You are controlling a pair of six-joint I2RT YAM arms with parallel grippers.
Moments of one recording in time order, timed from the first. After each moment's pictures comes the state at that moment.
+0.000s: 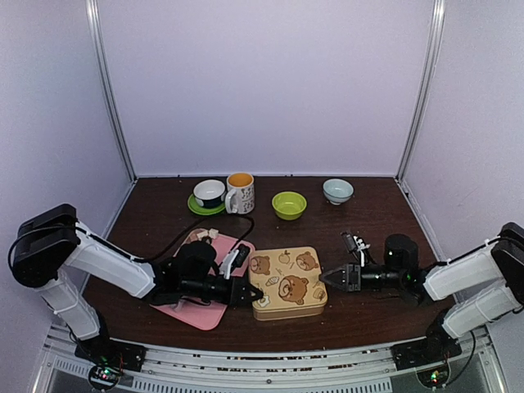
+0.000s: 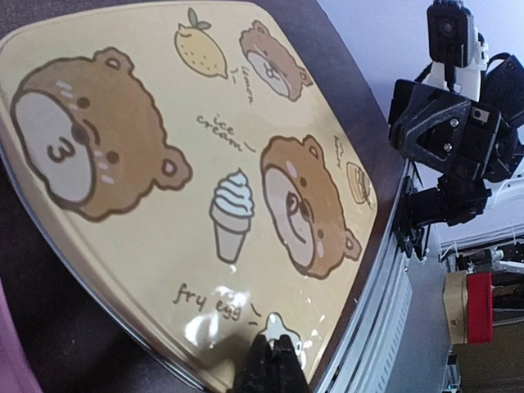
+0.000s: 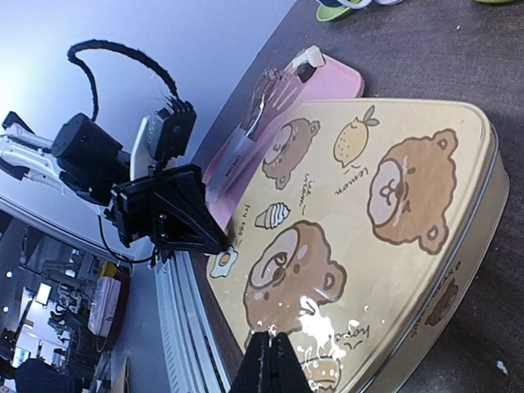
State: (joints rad) left arm -1.03 1.64 0.57 0.56 0.33 -0.78; right arm 0.62 1.34 0.22 0.82 -0.66 0.73
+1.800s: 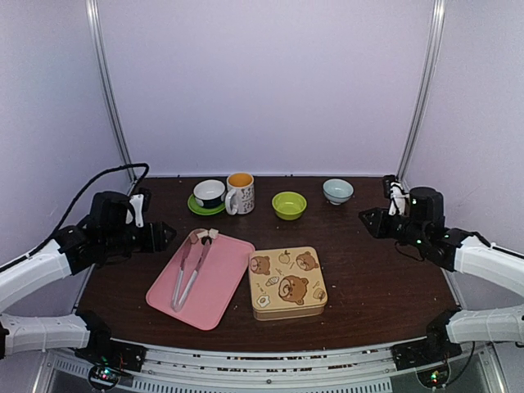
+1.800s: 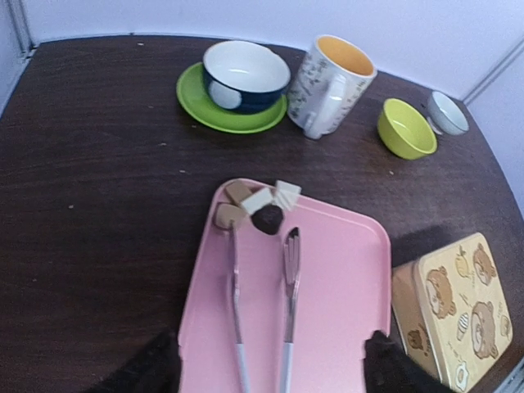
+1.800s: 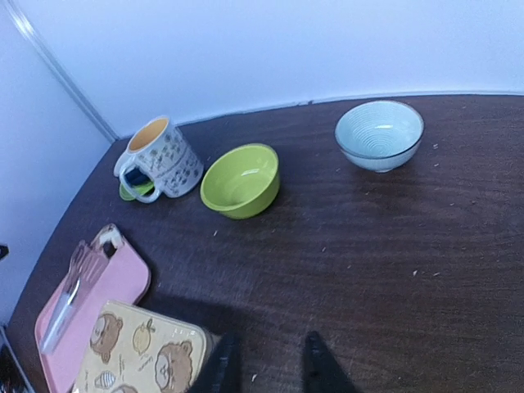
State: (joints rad) left arm -0.55 0.90 0.65 -0.35 -0.05 -0.45; right arm 0.42 1.00 0.56 0.06 -0.10 0.39
